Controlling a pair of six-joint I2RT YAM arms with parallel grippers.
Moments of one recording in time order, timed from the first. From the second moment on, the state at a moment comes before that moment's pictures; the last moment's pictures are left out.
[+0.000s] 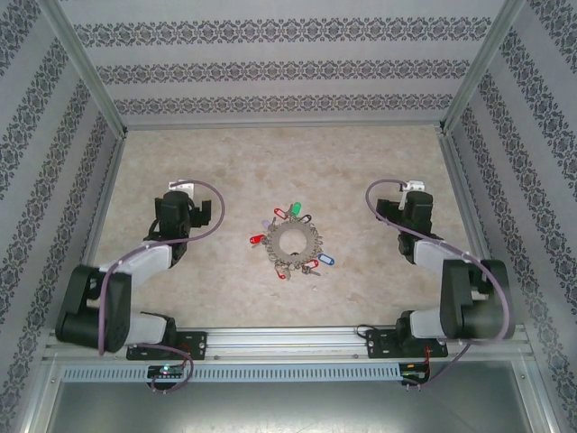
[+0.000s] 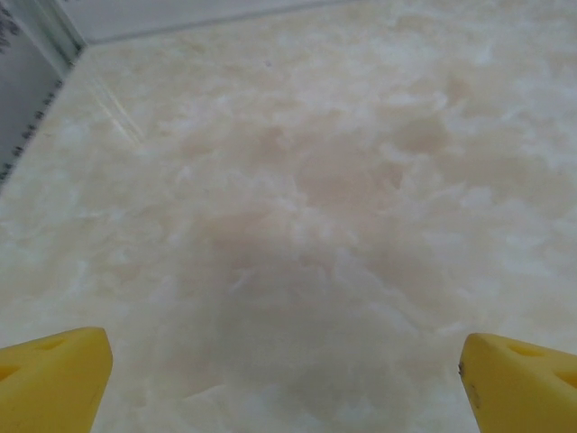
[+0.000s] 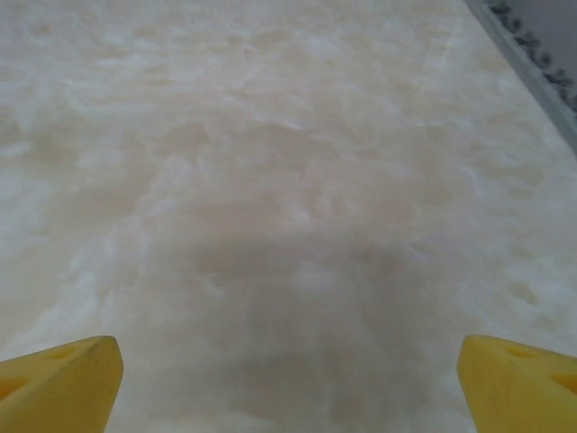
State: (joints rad) left arm -0.12 1.38 0.51 0.33 -0.27 0.04; right arm -0.04 1.41 0.47 0.40 0.06 0.06
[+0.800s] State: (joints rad) left arm 0.00 1.56 0.41 0.75 -0.06 0.01; right arm 0.04 1.51 0.36 0.80 0.12 0.02
